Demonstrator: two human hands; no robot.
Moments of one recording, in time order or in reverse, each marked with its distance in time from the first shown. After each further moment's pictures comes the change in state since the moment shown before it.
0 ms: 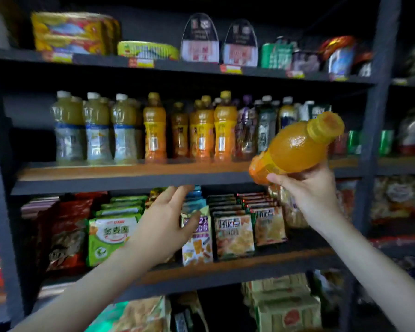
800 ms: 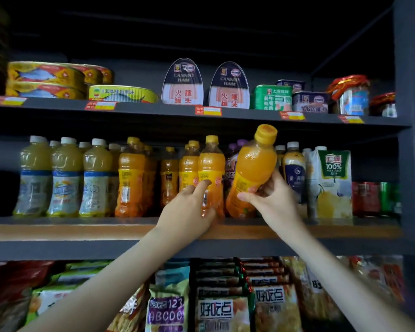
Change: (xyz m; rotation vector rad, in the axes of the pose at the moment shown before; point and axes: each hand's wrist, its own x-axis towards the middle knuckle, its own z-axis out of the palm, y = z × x) left_hand 0.184 0.015 0.083 0.196 0.058 -0.079; right_hand 0.151 0.096 0.021 -0.132 -0.165 -0.086
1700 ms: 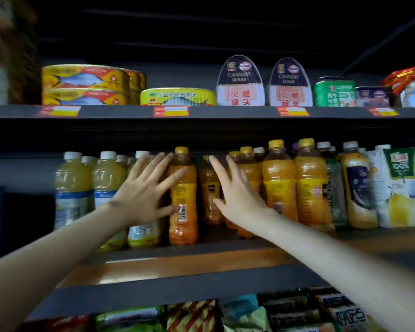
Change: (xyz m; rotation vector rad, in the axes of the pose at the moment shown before) left_hand 0.047 -0.244 -0.078 0.677 -0.010 0.364; right_hand 0.054 -0.054 0.200 -0.789 -0.282 -0.215
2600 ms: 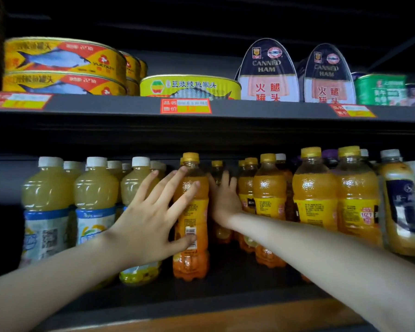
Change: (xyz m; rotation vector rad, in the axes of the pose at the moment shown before) left_hand 0.006 0.006 0.038 -0.049 0.212 0.109; right_hand 0.113 0.019 0.113 -0.088 -0.005 0.254
